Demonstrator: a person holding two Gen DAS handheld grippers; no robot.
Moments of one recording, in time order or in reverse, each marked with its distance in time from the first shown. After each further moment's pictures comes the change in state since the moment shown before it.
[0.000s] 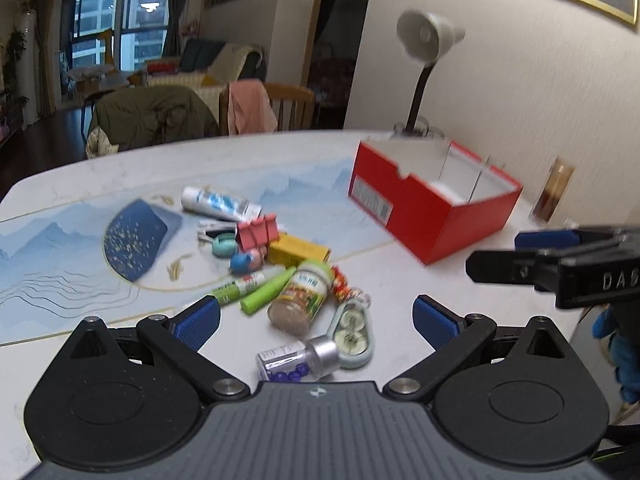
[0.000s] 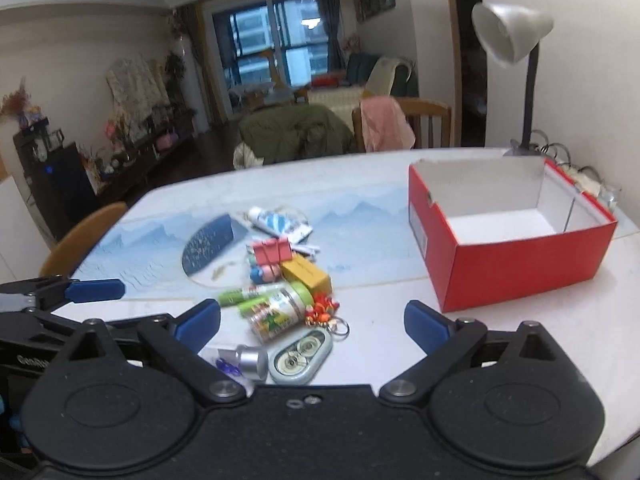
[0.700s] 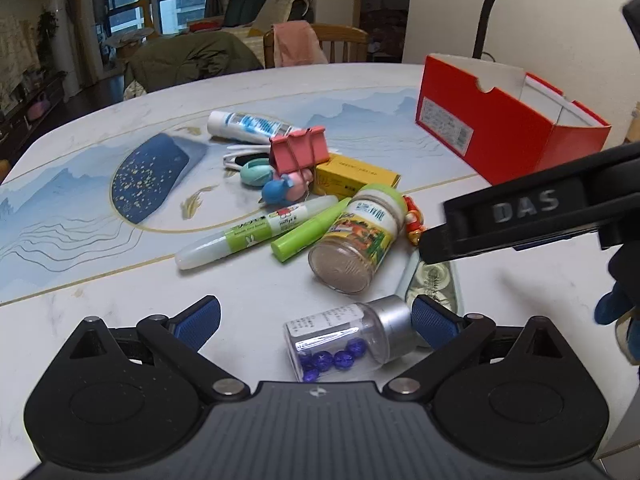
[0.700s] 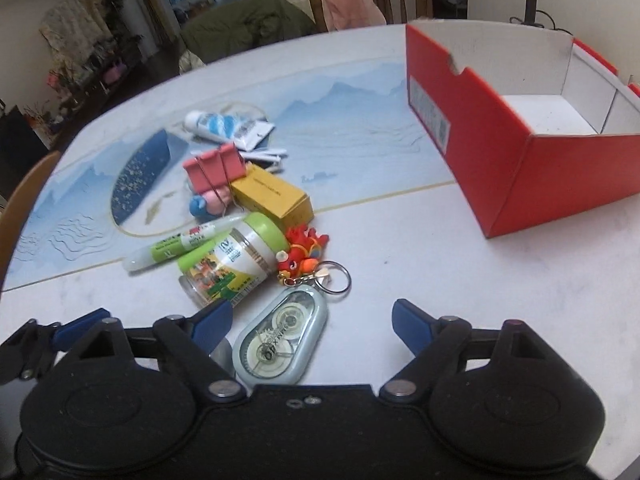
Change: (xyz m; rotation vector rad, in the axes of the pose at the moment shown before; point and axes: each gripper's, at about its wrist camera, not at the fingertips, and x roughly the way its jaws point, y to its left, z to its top) left arm 0.093 0.000 -0.034 -0.036 0.166 0.165; right arm 0.139 0.000 -0.007 0.132 0.325 -0.078
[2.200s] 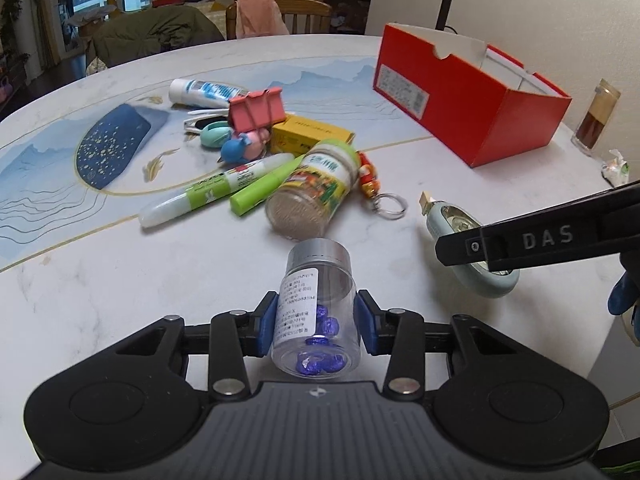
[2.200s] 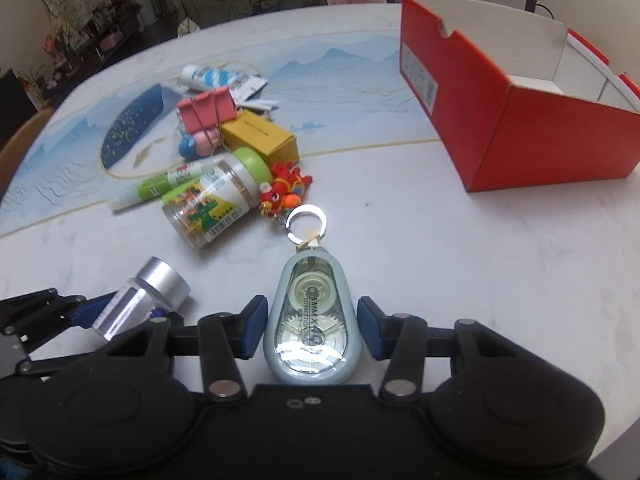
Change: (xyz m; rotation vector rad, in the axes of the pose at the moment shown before) left arm -0.014 -0.001 -0.012 0.043 0.059 -0.106; right arm -0.024 -0.012 -0.032 -0.051 0.035 -0.018
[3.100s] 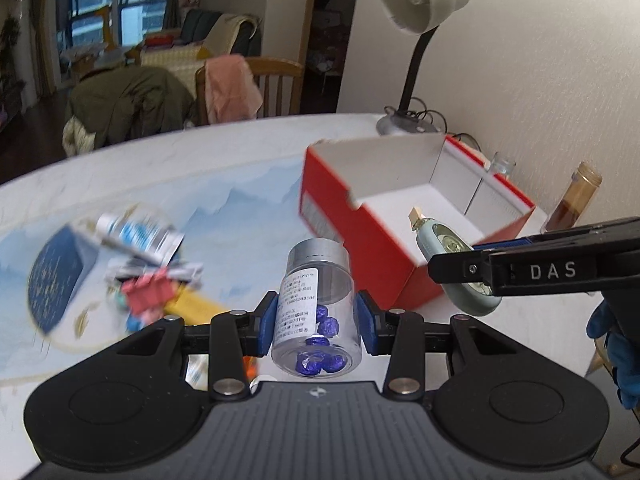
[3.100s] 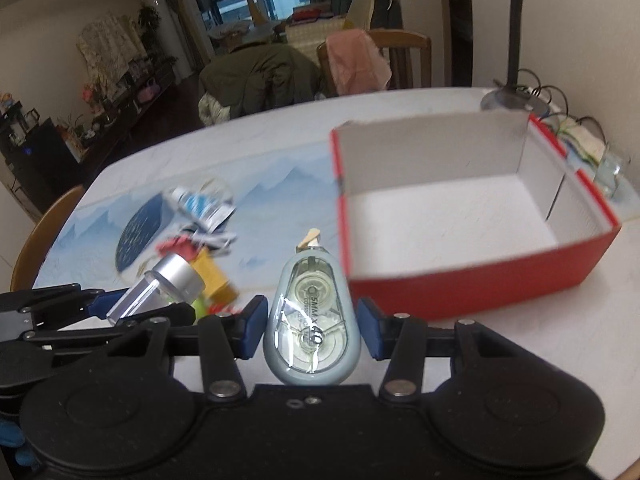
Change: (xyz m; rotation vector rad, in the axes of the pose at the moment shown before) left arm -0.003 -0.106 0.145 -0.005 -0.127 -0.015; right arm -0.072 -0.129 0.100 -0.029 -0.161 0.106
